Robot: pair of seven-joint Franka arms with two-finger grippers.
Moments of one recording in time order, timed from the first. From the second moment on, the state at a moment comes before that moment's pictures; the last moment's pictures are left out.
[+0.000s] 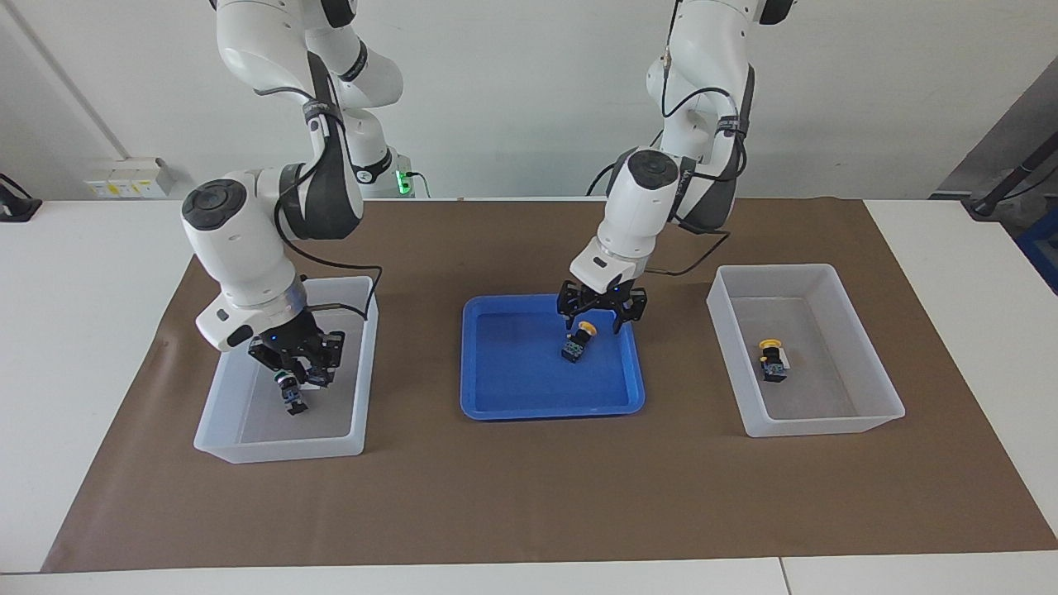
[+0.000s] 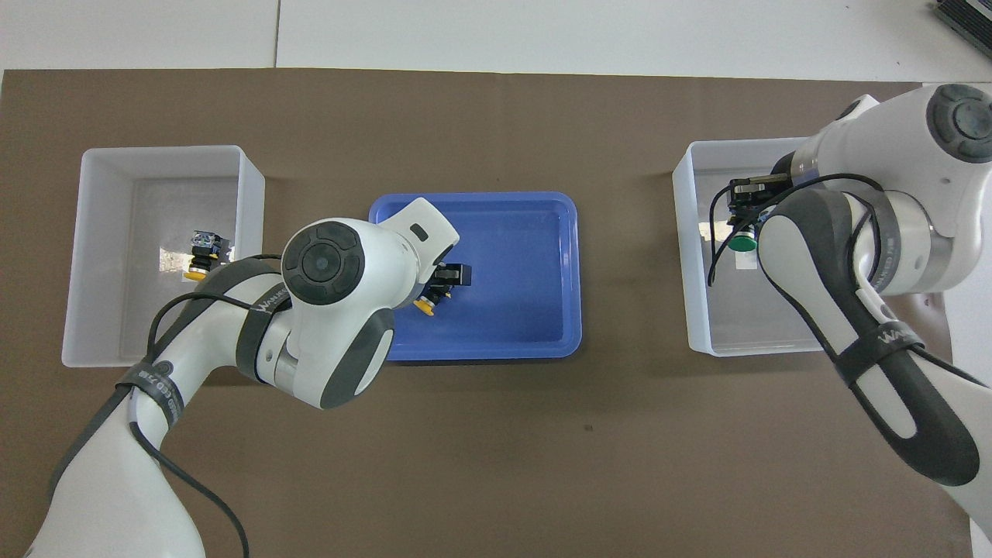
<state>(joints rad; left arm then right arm) -0.46 0.23 -0.11 -1.98 -0.06 2.41 -0.40 0.01 0.30 0.01 -1.78 0.02 2.19 -0.03</state>
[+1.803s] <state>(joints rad) -0.49 0.34 -0.08 -2.00 -0.06 2.55 -0.30 -0.02 0.01 0.00 -1.77 0.00 1.89 0.11</state>
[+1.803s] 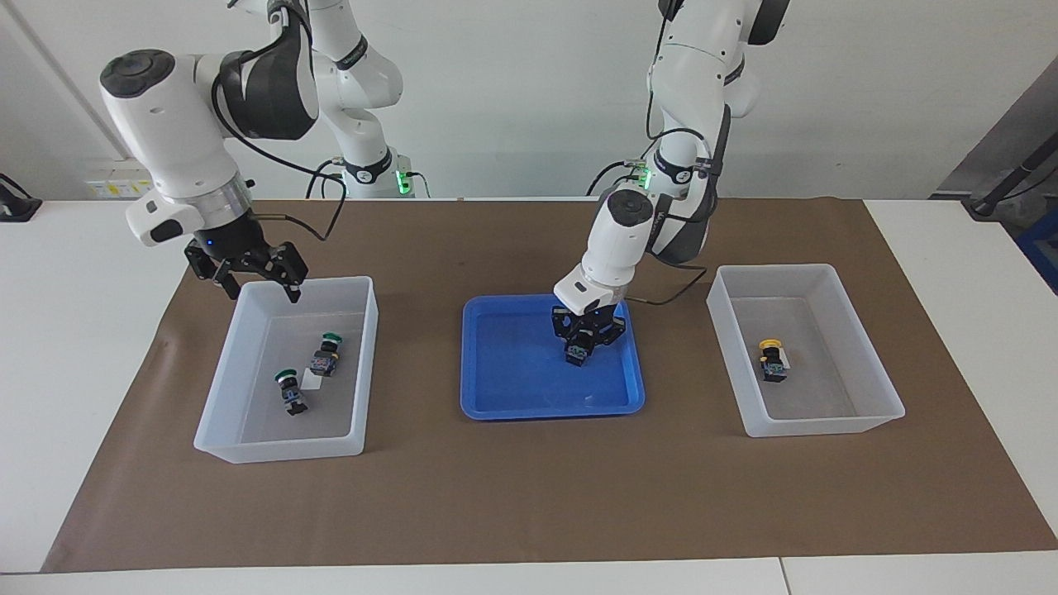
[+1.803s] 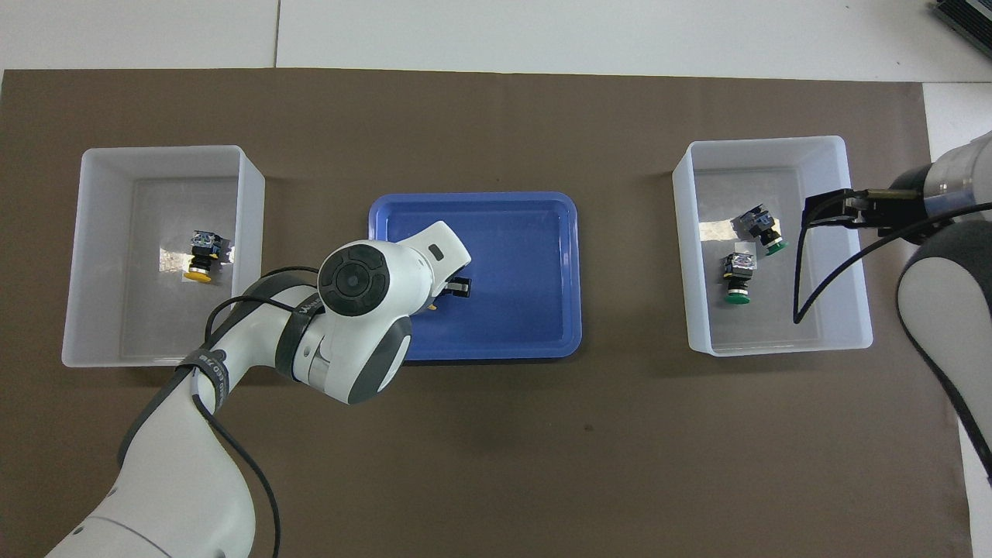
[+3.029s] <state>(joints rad) 0.18 0.16 -0.06 -1.94 -0.06 2.17 0.14 0.02 -0.08 -0.07 -1.63 0.00 1.57 0.09</state>
